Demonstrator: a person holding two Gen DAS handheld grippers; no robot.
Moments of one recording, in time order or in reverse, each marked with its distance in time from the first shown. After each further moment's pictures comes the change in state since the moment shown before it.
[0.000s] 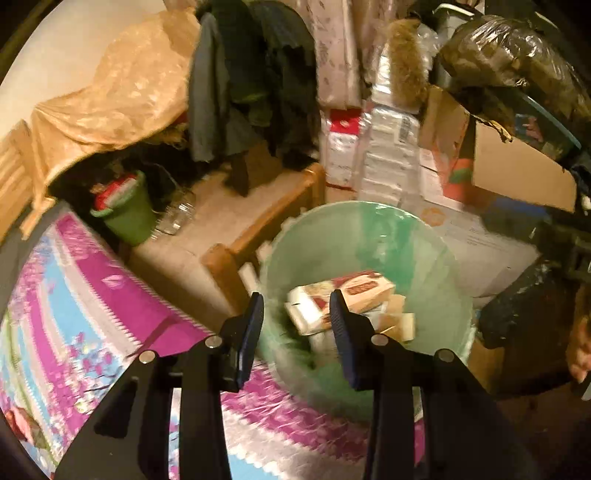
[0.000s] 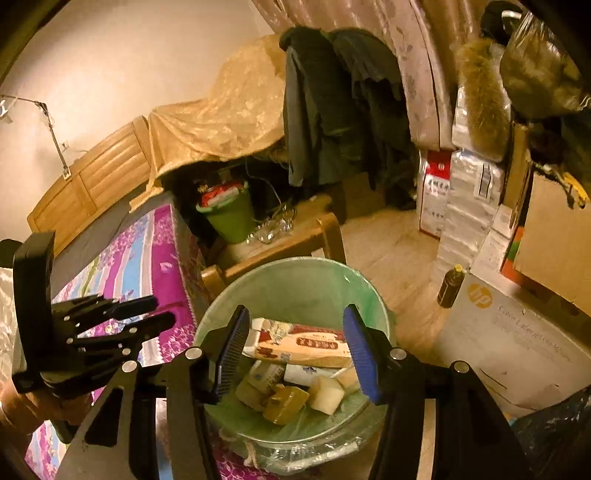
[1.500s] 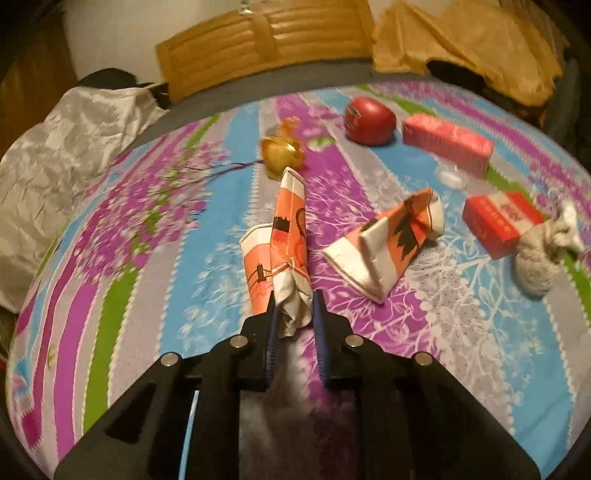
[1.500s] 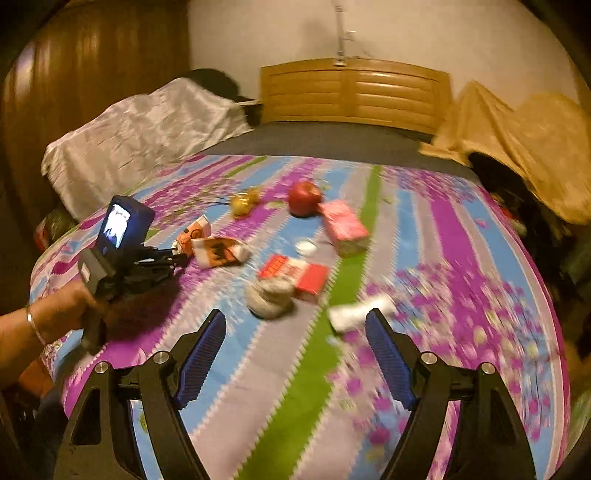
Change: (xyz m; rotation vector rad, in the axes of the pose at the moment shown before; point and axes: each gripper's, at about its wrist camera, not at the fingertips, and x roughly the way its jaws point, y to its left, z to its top) left arm -0.263 0.415 -0.490 -0.714 0.116 0.754; right arm -0.003 0.609 -0.227 -0.770 0.142 0.635
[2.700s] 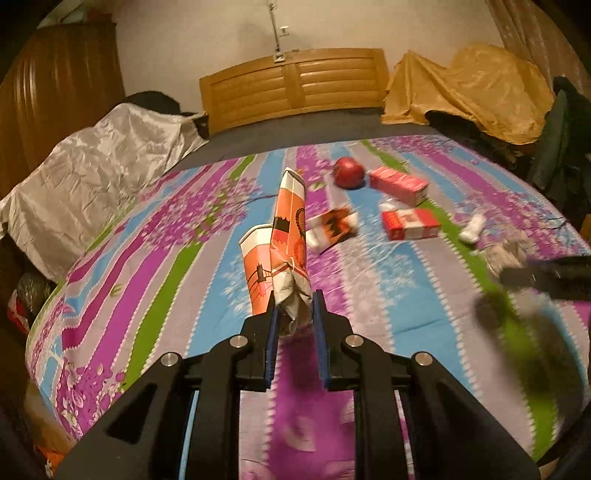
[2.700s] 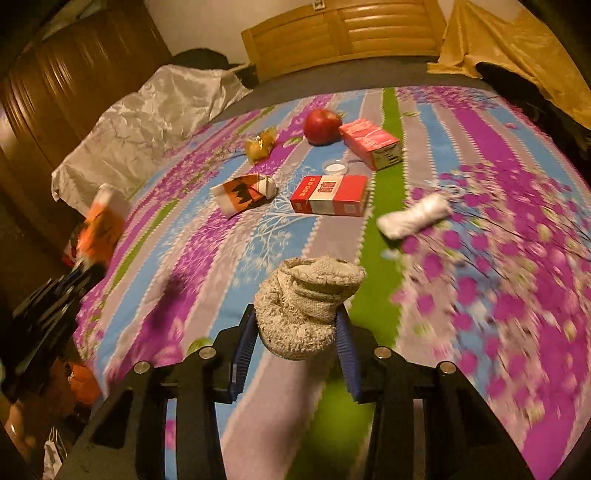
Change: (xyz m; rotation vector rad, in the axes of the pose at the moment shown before) left arm -0.180 -0.051 -0.063 -0.068 -0.152 0.058; right arm 0.019 0.003 -0.055 0.236 0.176 0.151
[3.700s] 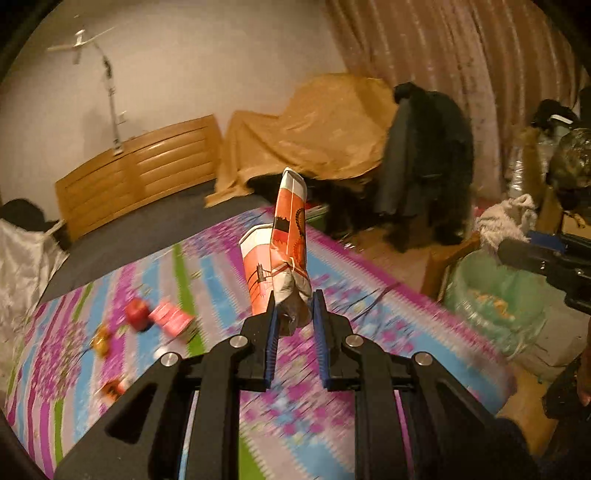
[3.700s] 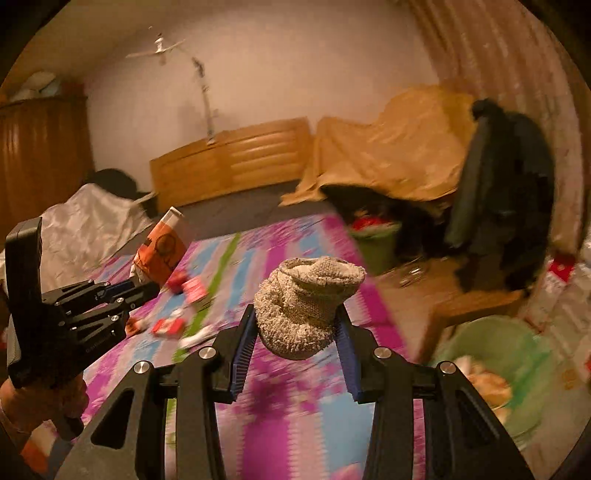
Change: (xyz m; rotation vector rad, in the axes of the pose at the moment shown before) left arm -0.097 -0.295 0.130 0.293 -0.229 -0.469; right arm -0.347 -0.162 -0.037 0.113 -0.502 -0.422
